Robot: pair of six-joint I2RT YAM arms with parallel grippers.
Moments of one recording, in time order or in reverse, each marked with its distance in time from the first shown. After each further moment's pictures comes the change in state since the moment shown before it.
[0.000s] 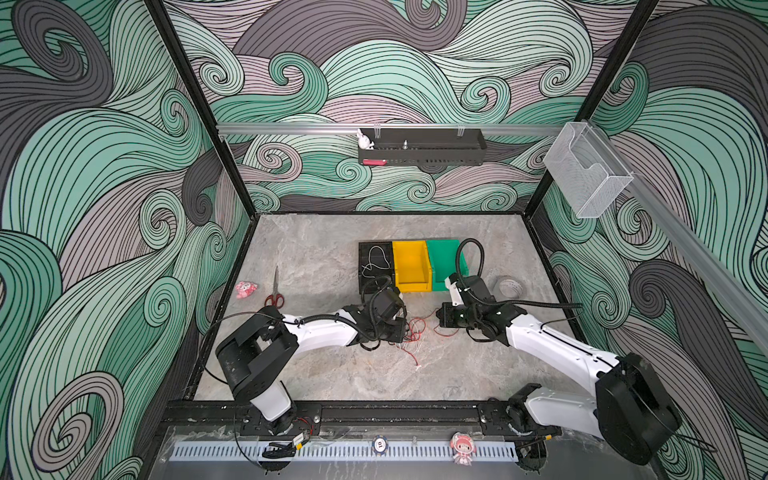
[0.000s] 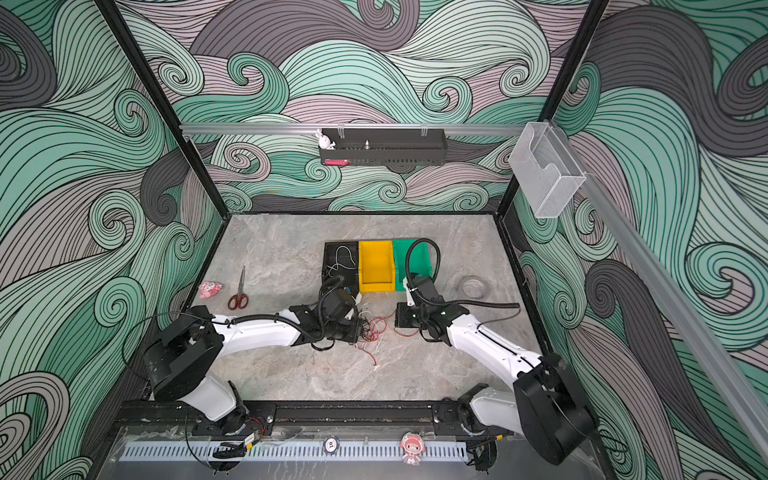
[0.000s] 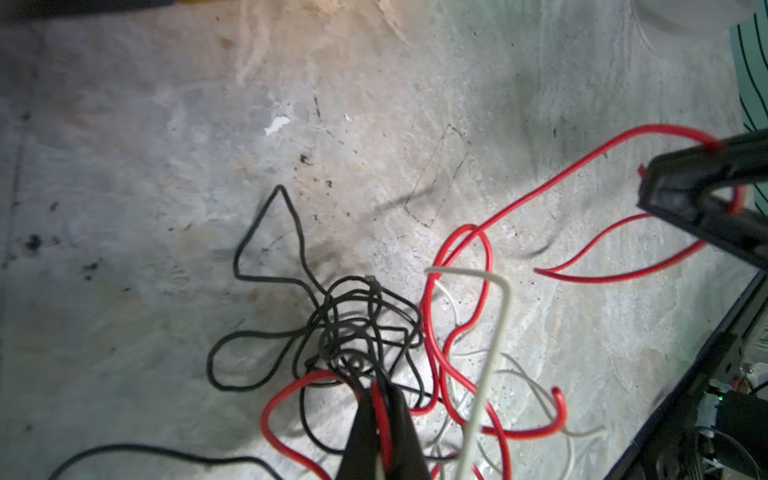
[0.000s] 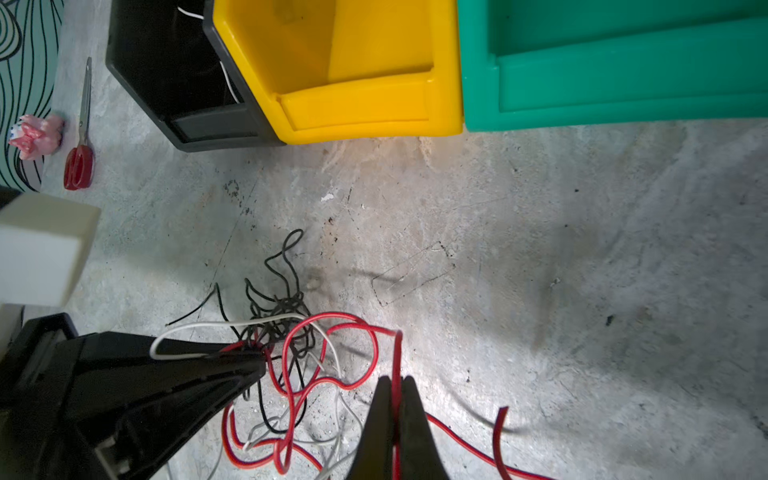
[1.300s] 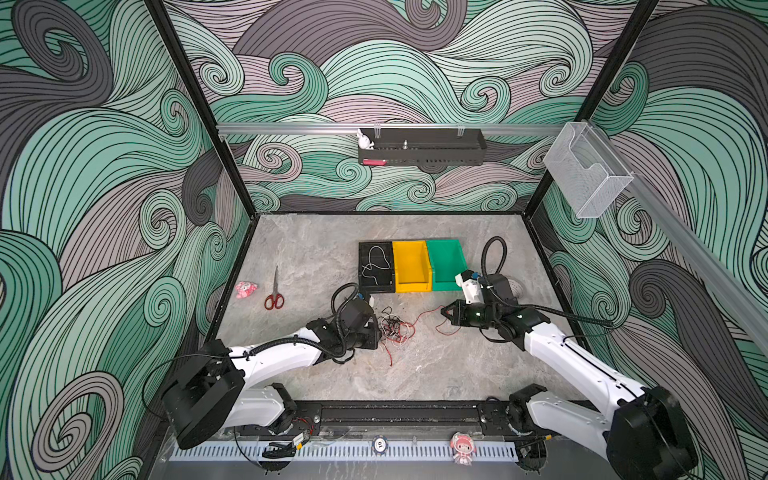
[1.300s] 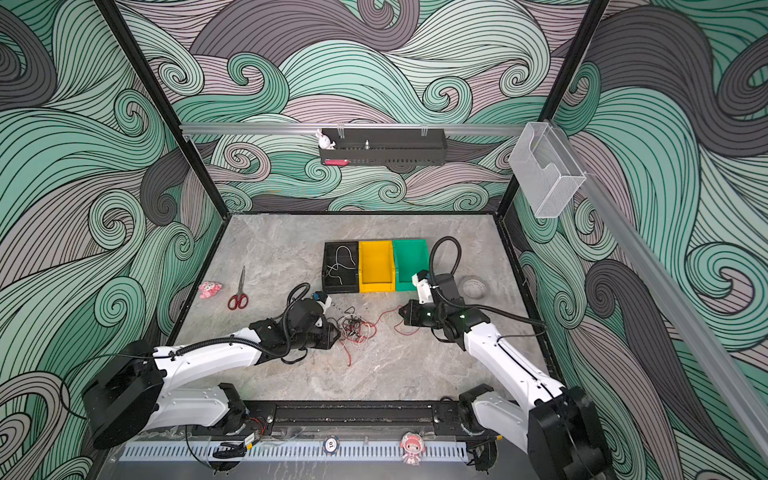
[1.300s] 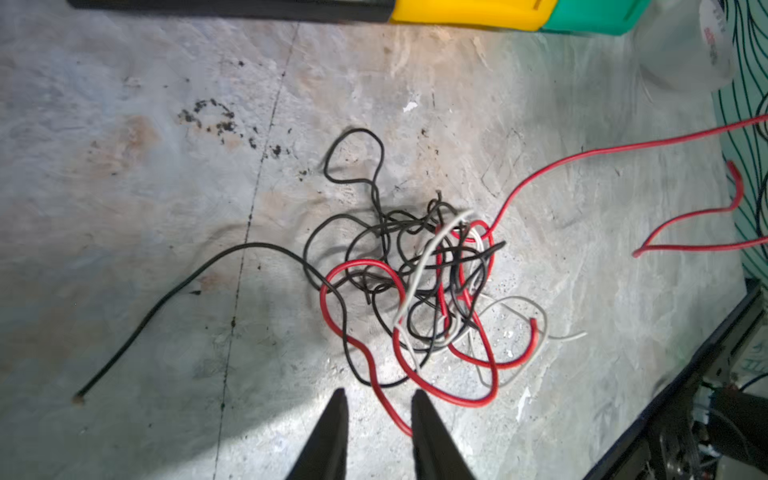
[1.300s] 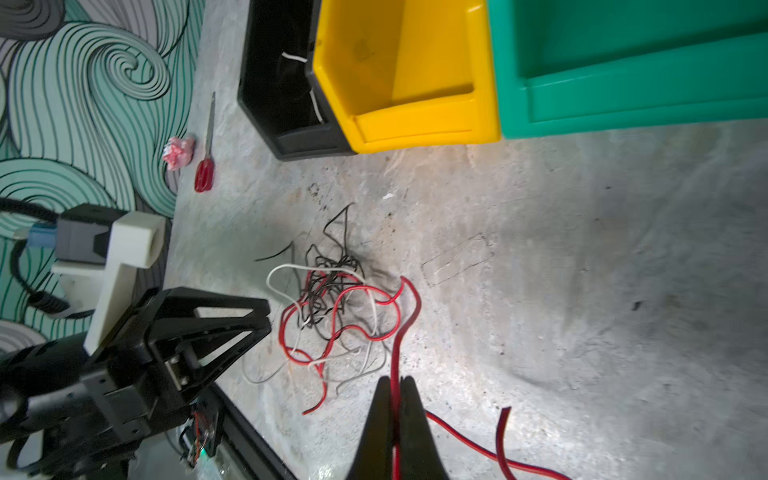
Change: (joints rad) left arm 0.078 -0.320 -0.249 -0.009 -0.022 -0.033; right arm -0.123 -0.138 -0.029 -0.019 -0.277 -0.014
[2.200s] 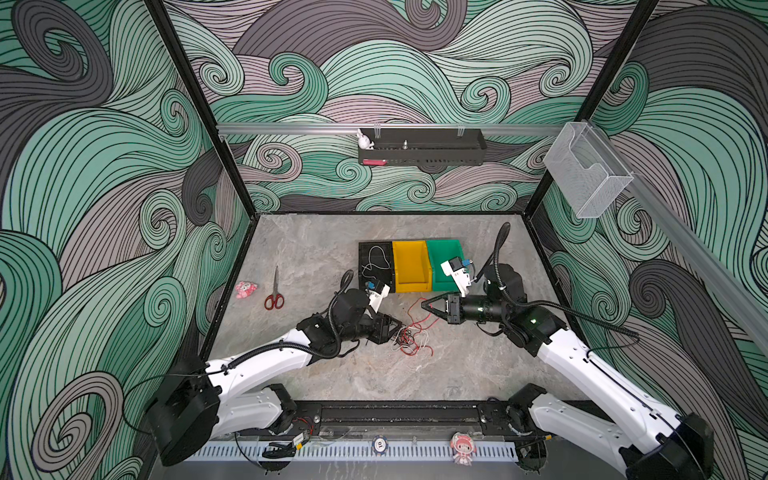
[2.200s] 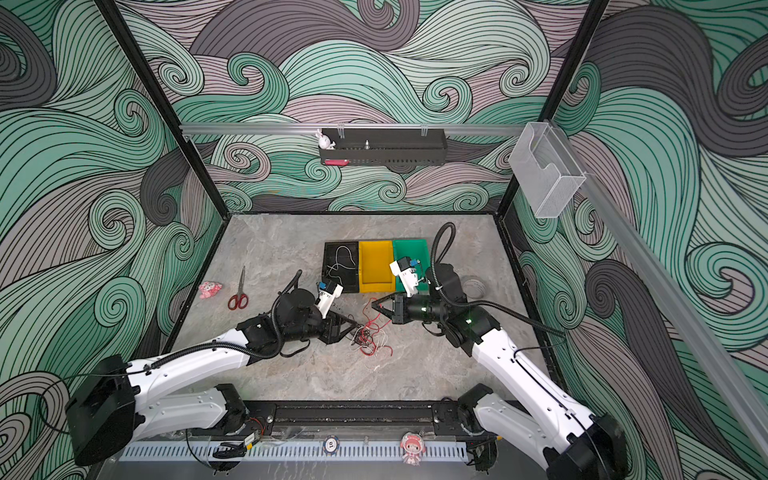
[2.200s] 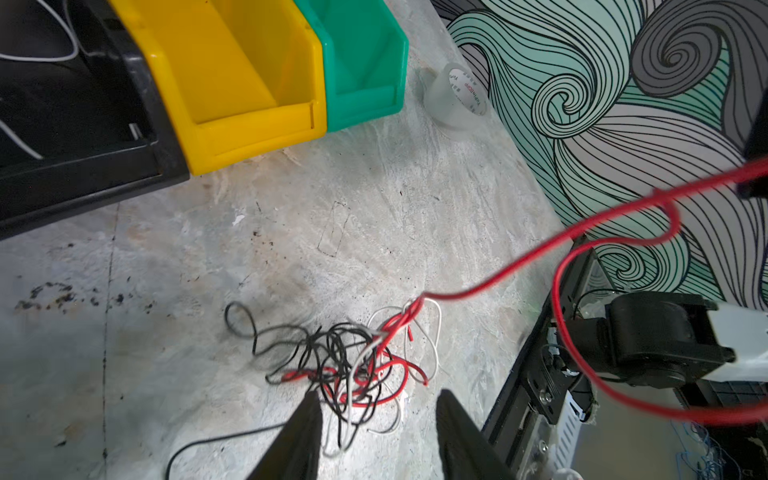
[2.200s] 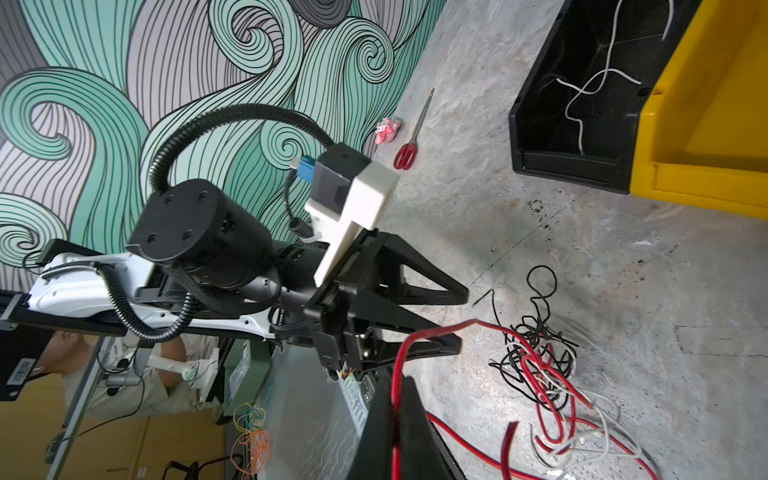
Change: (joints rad) left arm -0.006 -0.076 0.067 0.132 0.192 0.198; right arm 0.131 -0.120 0.161 0.050 -0.273 0.101
